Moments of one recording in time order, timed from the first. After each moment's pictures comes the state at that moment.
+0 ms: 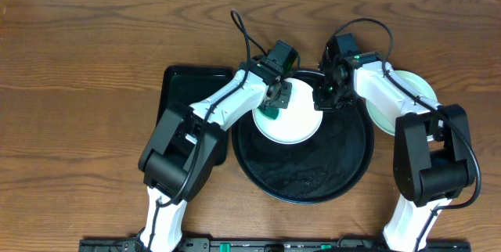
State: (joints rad) left arm -0.59 2.10 1.48 -0.62 0.04 -0.33; right arm 0.26 1.98 1.33 -0.79 -0.19 0.23
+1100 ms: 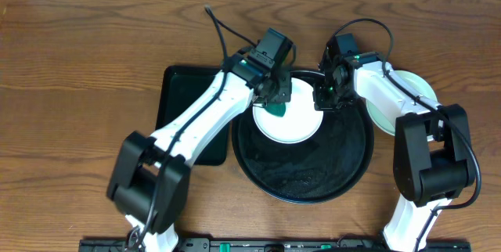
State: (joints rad) left arm -0.59 1.89 1.48 -0.77 0.12 -0.55; right arm 0.26 1.98 1.33 -0.79 -0.18 0.23
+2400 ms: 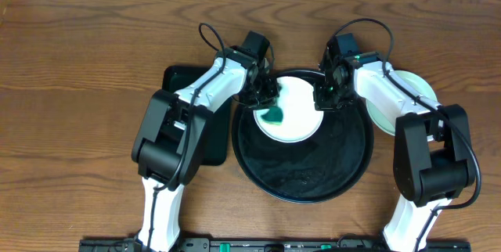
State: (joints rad) left arm -0.45 2.17 1.51 -0.69 0.49 -0.66; right arm 0.26 1.98 1.33 -0.79 -0.18 0.23
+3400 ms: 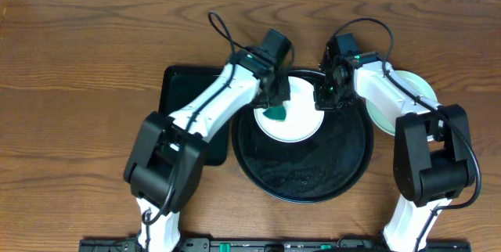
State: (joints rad) left arm -0.57 2.00 1.52 -0.79 0.15 -0.66; right arm 0.26 1.98 1.33 -0.79 -0.17 0.23
